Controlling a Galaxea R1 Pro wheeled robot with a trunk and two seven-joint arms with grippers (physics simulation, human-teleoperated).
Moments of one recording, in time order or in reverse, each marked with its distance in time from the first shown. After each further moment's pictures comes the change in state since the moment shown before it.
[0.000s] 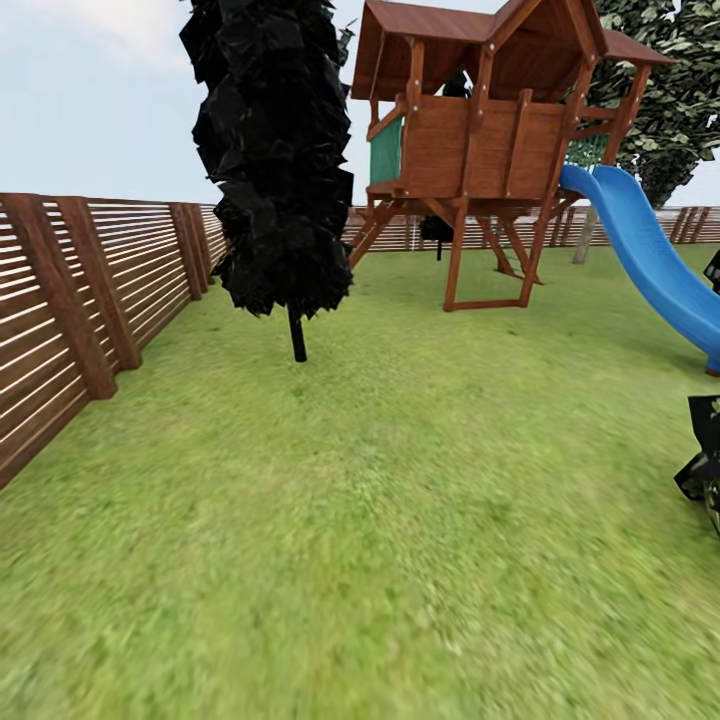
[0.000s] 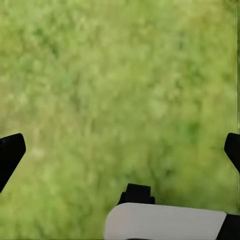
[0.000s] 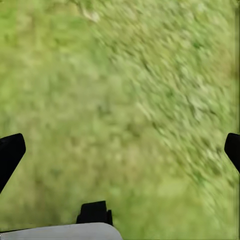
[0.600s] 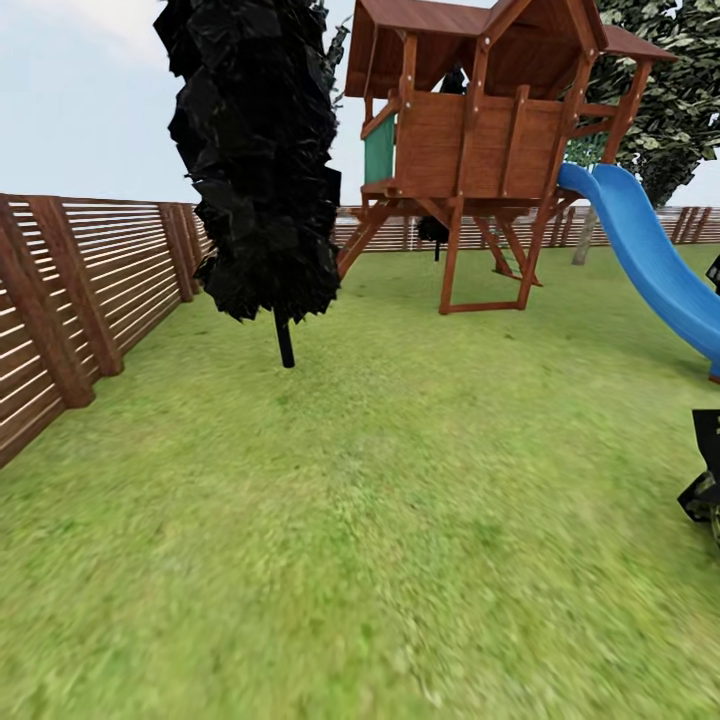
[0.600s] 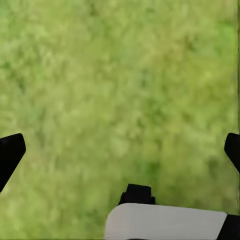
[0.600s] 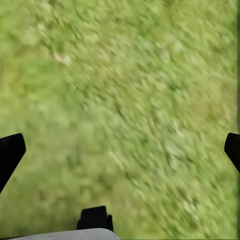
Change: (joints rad) left arm 0.000 0.001 0.000 0.000 0.000 0.000 0.000; right arm 0.000 0.000 -0.005 -0.010 -0.006 -0.005 -0.002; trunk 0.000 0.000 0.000
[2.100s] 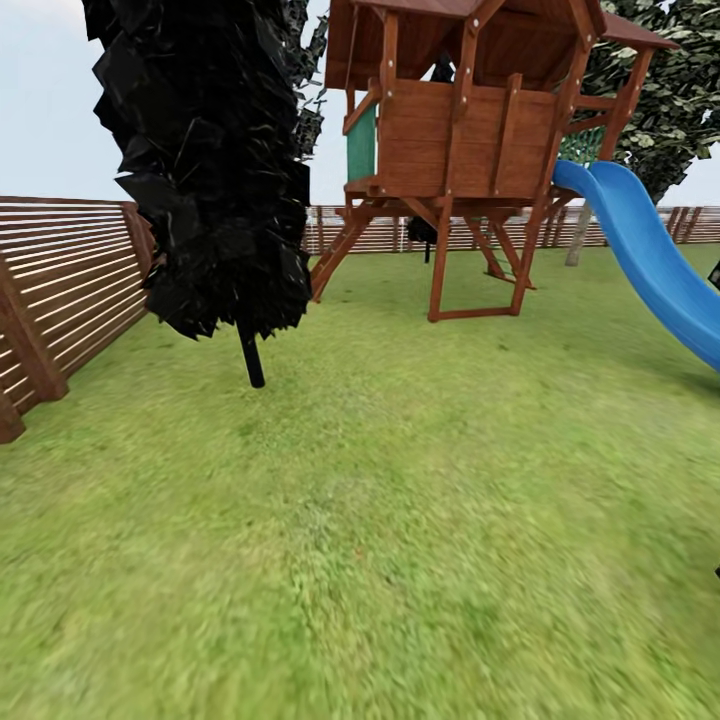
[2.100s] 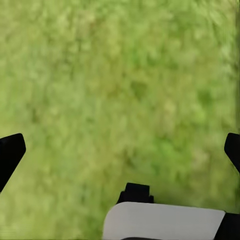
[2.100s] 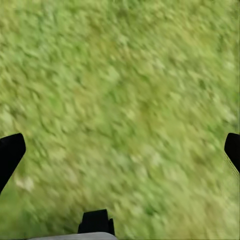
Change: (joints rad) left arm 0.000 -0.003 -0.001 0.003 -0.001 0.000 0.000; right arm 0.000 0.002 0.005 -0.009 0.006 -0.001 -0.001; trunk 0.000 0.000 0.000
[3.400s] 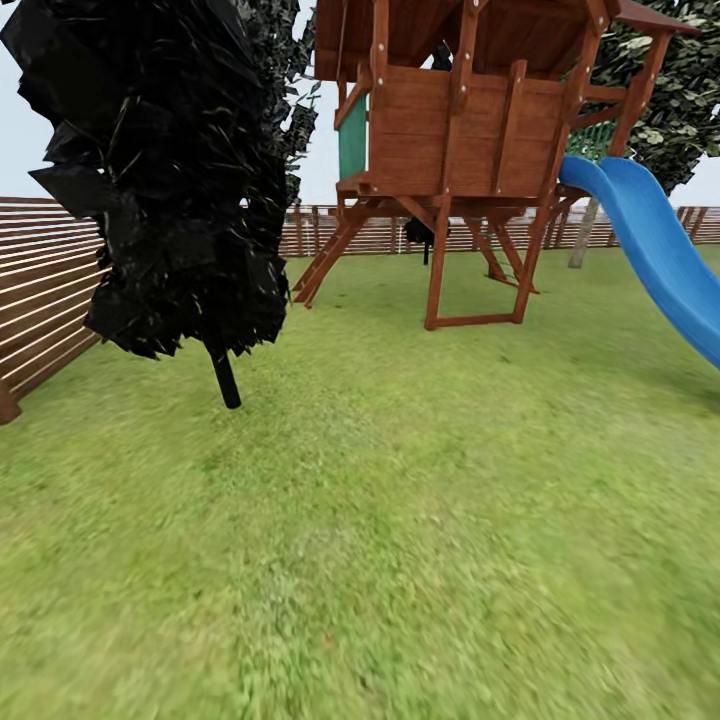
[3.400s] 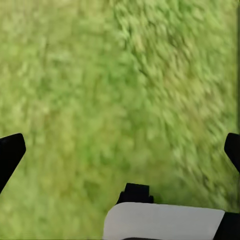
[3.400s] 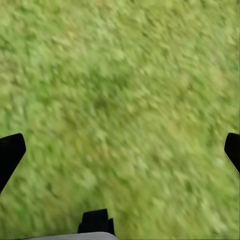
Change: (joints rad) left arm 0.000 -0.001 -0.004 0.000 -0.007 0.000 -0.001; right arm 0.000 0.000 0.000 0.000 0.000 0.000 0.000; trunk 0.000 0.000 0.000
